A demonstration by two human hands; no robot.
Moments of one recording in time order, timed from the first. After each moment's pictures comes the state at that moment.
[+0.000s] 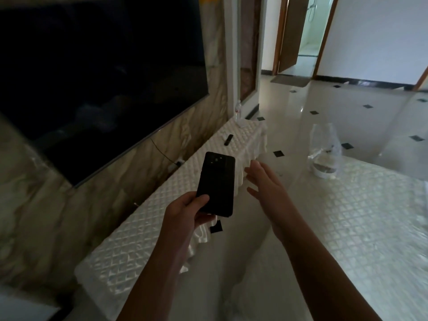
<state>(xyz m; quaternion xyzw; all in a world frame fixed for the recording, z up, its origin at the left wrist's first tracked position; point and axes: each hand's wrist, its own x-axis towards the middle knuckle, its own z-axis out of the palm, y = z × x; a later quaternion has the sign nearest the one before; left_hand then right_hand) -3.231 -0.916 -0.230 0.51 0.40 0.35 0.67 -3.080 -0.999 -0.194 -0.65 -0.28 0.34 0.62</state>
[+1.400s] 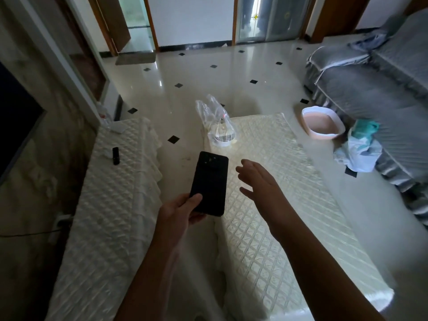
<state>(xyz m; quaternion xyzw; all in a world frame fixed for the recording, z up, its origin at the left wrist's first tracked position) -3.040 -0.743 -0.305 0.60 0.25 0.04 0.76 -2.990 -0.914 -0.240 -0.73 -0.02 0.16 0.67</state>
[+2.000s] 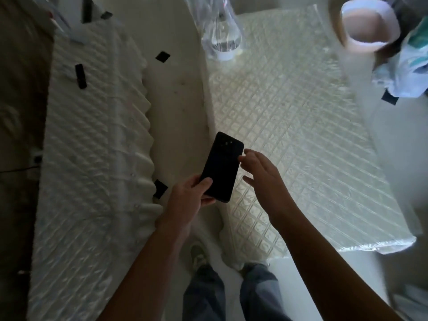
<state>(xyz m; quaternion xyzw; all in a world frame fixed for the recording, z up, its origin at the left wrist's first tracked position) -3.010 -0.800 -0.527 0.60 0.36 -0.09 0.71 -2.959 -0.952 -0.482 -0.71 0.09 0.24 0.66</state>
